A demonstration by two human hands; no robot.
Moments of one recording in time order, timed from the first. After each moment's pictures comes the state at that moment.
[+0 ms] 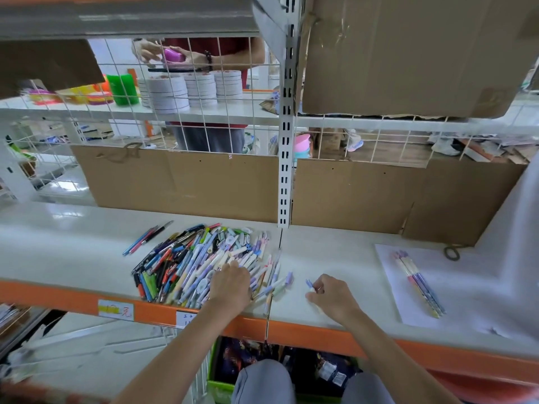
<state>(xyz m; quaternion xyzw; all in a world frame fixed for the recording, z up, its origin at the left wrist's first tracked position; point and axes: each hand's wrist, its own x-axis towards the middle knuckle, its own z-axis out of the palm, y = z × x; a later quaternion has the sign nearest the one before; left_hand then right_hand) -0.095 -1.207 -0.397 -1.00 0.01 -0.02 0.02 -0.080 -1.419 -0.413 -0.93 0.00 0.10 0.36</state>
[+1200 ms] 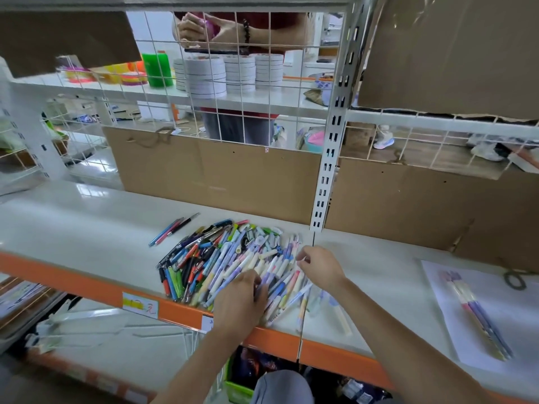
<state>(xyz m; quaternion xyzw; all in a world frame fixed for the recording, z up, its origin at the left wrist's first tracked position) -0.112 -1.167 -0.416 -0.97 -0.07 -0.13 -0.21 0.003 -1.326 -0.402 -0.96 -0.13 0.07 0.26</state>
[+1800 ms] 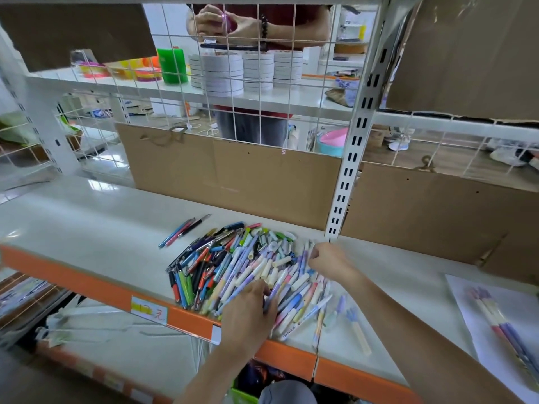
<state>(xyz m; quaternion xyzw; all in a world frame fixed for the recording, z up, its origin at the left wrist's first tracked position) -0.110 -1.160 -0.425 -0.96 -0.08 -0.12 -0.23 0.039 -1.307 -0.390 -0.96 -0.12 0.15 0.22</state>
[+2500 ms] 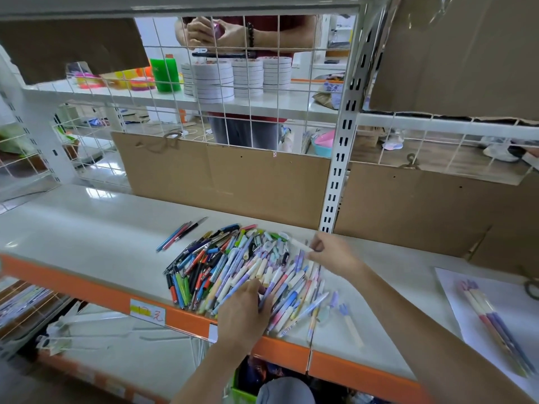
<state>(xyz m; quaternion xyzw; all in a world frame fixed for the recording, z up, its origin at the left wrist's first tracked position) -0.113 -1.163 -0.419 -0.97 -0.09 -0.11 -0.21 0.031 -1.330 -0.375 -0.94 -0.14 0.09 0.31</state>
